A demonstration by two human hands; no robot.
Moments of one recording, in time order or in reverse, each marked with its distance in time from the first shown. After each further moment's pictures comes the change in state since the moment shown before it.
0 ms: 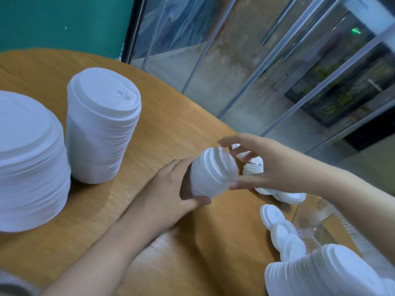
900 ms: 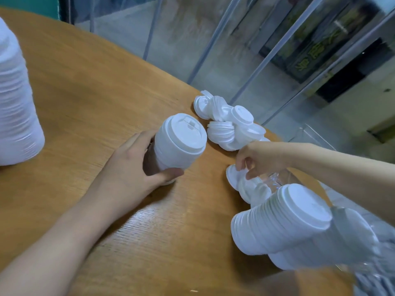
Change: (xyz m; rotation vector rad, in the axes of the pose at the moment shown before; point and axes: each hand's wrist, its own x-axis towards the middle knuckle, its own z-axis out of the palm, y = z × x) left_hand -0.006 0.009 0.035 0.015 -0.031 0.059; right_hand -0.060 0.160 0.060 -0.270 -0.440 0.391
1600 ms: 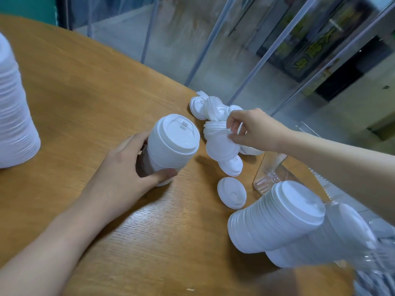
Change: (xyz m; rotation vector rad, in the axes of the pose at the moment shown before) left_hand -0.003 0.002 -0.001 -0.019 0.007 0.021; right_hand -0.009 -0.016 -0.033 0.213 0.590 -0.019
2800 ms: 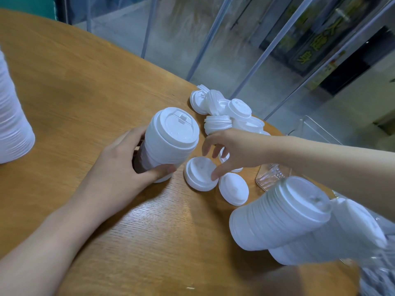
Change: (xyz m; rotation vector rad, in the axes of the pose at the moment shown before) left_hand -0.001 0.003 0.000 0.031 0.009 0.011; right_hand -0.009 -0.039 0.026 0.141 -0.400 -0.151
